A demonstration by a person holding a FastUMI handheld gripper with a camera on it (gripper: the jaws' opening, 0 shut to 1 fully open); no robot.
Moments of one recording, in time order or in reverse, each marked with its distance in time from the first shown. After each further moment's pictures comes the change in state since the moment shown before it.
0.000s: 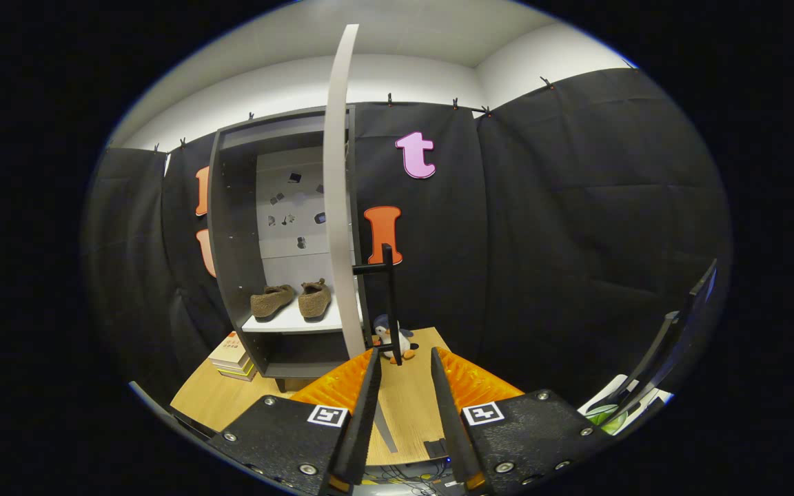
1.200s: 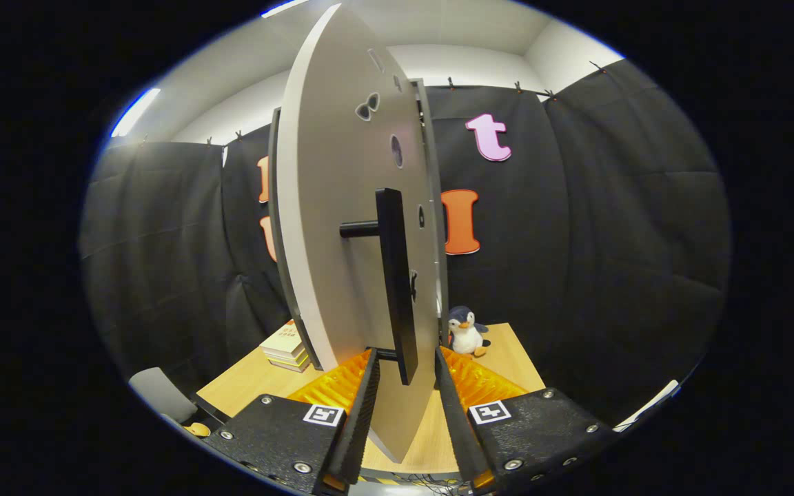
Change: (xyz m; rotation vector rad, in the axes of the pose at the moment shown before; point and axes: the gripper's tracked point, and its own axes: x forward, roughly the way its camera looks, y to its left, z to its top) arm 0.041 0.107 -0.034 -0.044 0.024 0.309
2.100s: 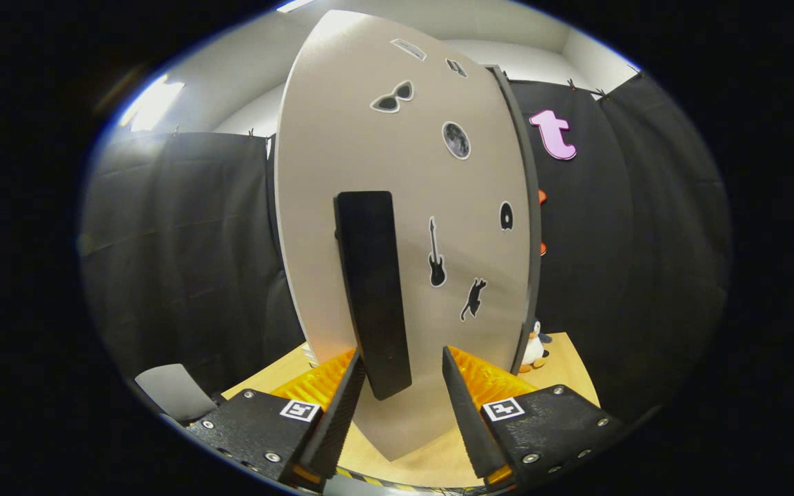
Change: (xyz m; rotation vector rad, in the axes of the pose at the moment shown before) arm 0.069 0.102 0.007 -0.017 0.005 0.185
